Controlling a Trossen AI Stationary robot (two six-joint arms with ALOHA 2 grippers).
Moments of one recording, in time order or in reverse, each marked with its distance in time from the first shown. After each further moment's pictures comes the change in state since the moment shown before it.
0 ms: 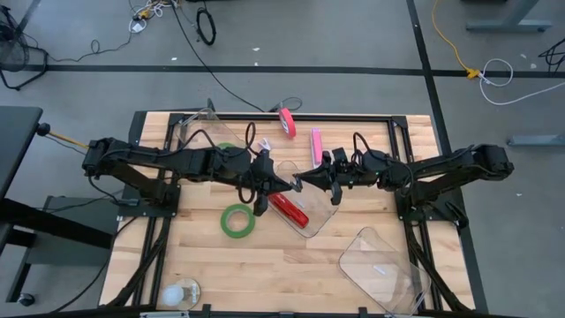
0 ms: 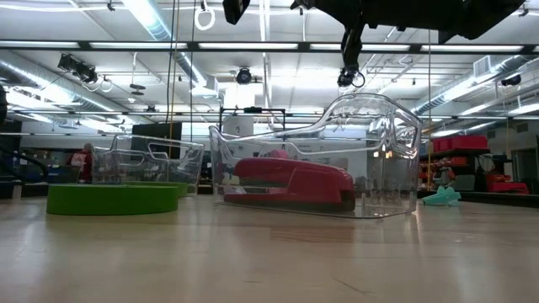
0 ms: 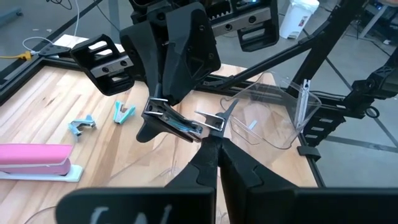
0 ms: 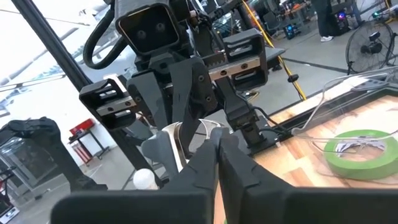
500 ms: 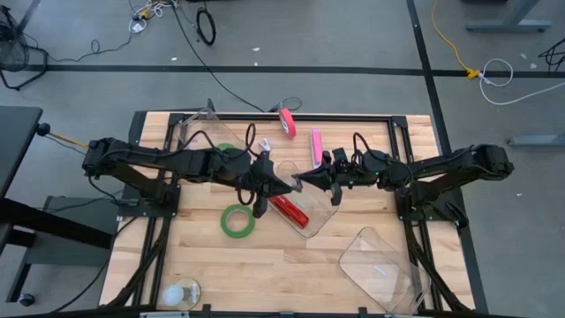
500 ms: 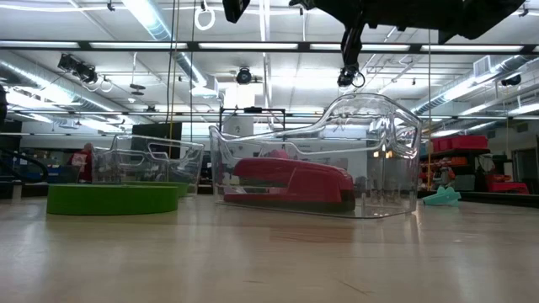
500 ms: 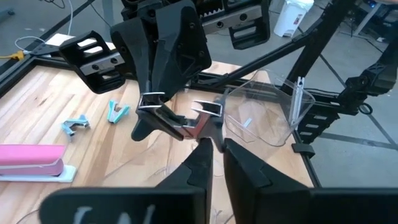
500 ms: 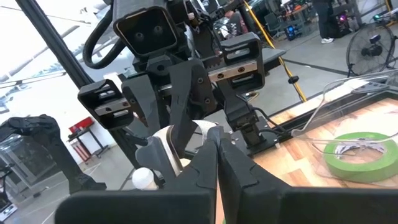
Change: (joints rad) left arm -0.004 0.000 0.000 -0.001 0.008 0.001; right arm 0.000 0.000 0.000 0.000 -0.002 -0.015
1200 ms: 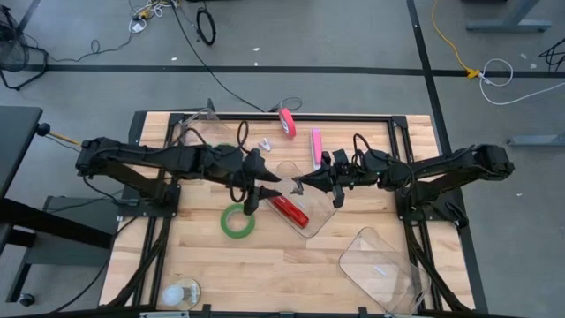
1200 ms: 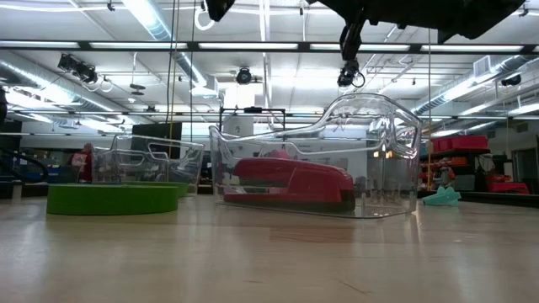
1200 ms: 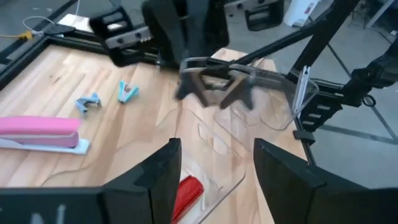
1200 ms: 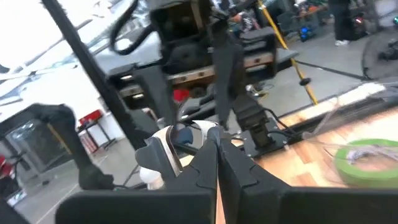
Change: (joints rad) left arm 0.003 -0.078 0.000 -0.143 -0.012 -0.033; right arm 0.000 -0.005 0.000 0.012 -0.055 -0.041
